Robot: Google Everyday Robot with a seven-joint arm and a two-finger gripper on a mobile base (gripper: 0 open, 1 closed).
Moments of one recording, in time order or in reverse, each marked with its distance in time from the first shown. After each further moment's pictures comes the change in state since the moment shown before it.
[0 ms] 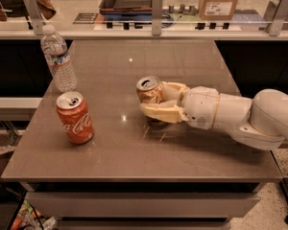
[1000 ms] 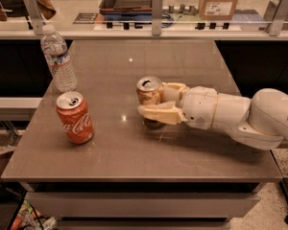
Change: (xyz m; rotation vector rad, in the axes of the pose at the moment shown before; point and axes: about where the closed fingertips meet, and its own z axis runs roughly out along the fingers) arm -0.003 0.004 0.006 -0.012 -0.001 -0.004
